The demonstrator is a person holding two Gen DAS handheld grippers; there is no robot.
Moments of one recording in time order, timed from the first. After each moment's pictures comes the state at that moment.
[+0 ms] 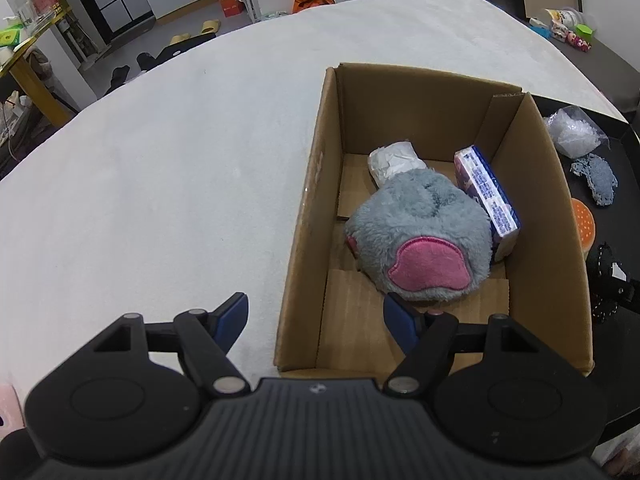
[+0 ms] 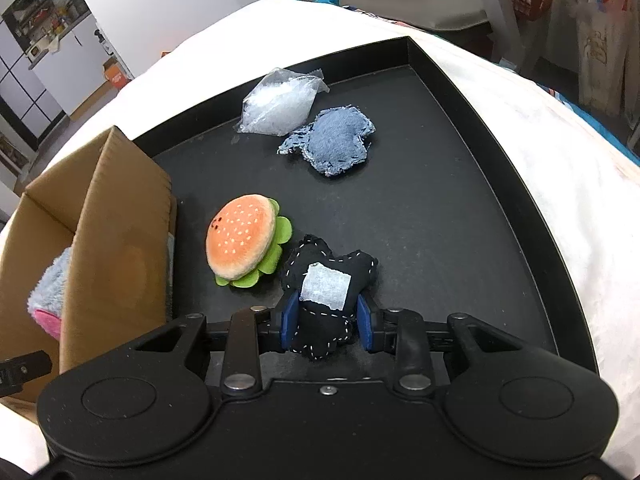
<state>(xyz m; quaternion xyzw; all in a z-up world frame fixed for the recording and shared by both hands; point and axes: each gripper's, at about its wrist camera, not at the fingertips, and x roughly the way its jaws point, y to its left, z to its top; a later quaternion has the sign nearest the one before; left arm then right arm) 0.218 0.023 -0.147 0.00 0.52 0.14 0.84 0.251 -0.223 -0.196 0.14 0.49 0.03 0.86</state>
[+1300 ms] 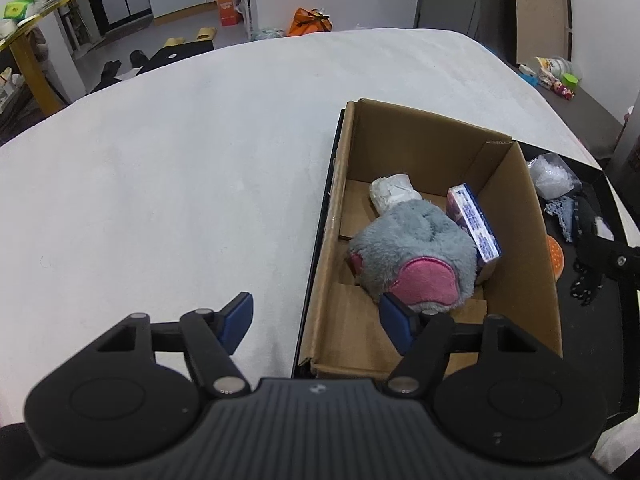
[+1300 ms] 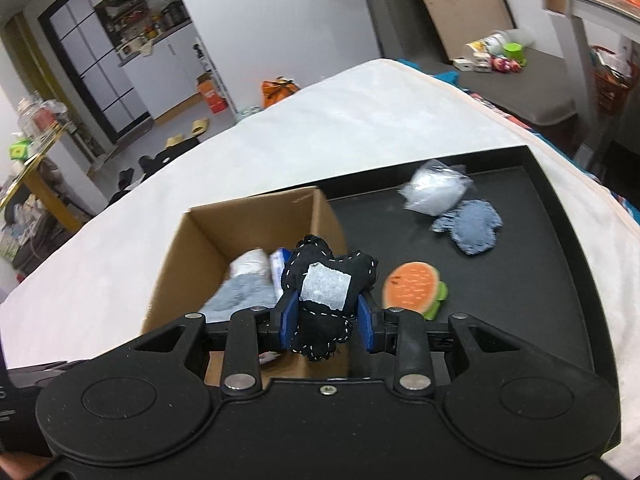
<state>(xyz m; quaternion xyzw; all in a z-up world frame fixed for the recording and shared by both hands) 0.198 0.053 -0.127 -0.06 0.49 0.11 0.86 0.232 -0.159 -0.101 0.11 0.42 0.14 0.89</state>
